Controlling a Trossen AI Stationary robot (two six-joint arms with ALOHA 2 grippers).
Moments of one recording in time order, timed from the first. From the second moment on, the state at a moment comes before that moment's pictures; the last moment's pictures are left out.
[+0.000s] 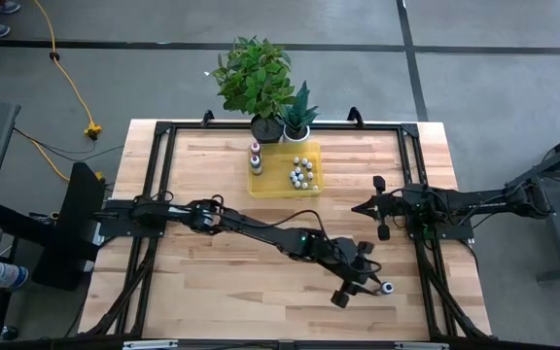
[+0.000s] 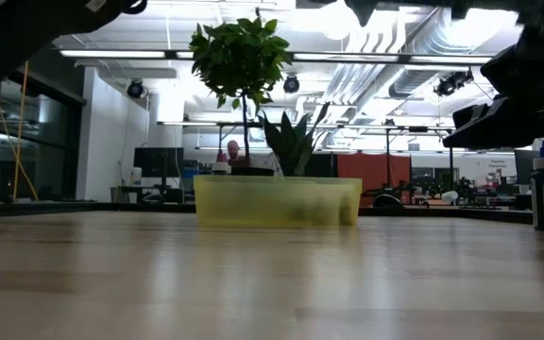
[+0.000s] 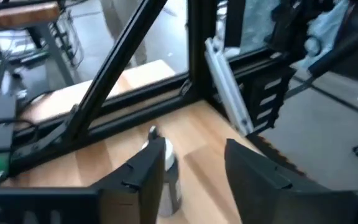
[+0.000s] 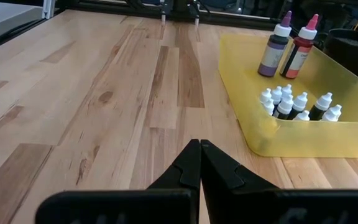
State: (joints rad) left arm -0.26 2.58 2.35 -0.05 0.21 0.15; right arm -0.03 0.35 0.01 0.03 0.00 -0.09
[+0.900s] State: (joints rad) left arm -0.27 2.65 2.35 0.04 0.09 0.31; right arm -0.03 0.35 0.01 0.03 0.00 -0.09
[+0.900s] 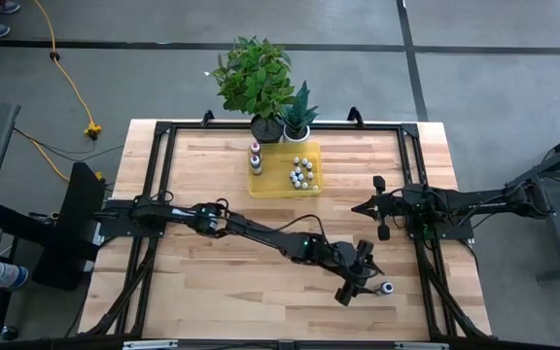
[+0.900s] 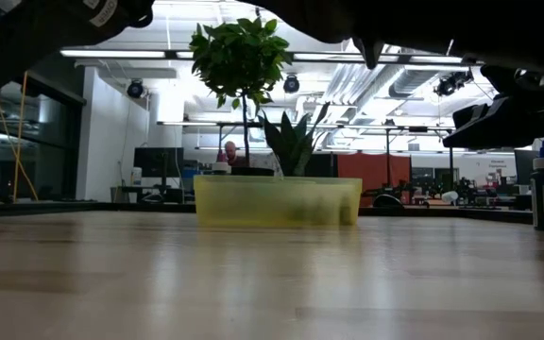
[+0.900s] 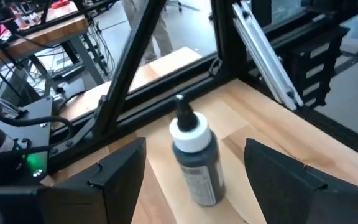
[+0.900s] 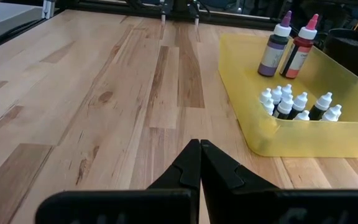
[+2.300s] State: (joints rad) left arm -0.27 2.71 2.36 0.30 0.06 0.02; right arm -0.03 0.35 0.01 0.03 0.00 -0.09
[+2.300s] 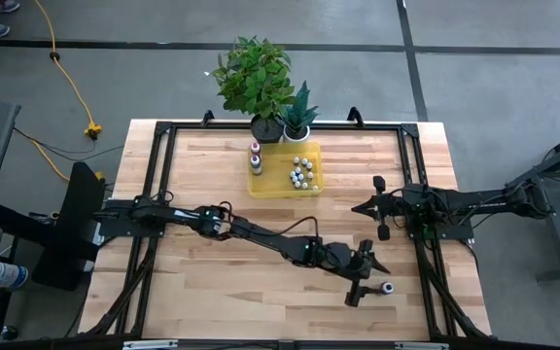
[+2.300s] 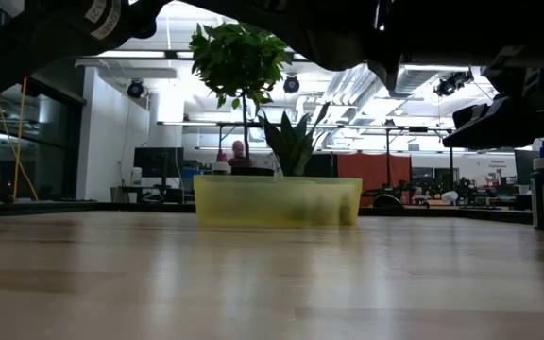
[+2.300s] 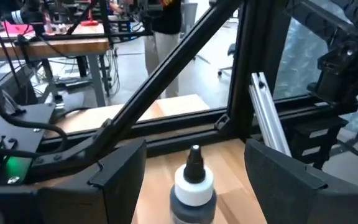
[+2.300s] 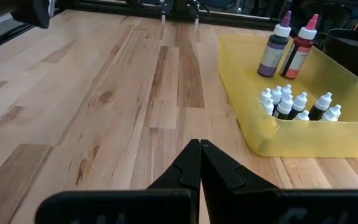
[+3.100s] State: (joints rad) left arm -0.26 2.78 2.36 0.42 0.11 0.02; right arm -0.03 0.35 0.01 0.03 0.00 -0.09
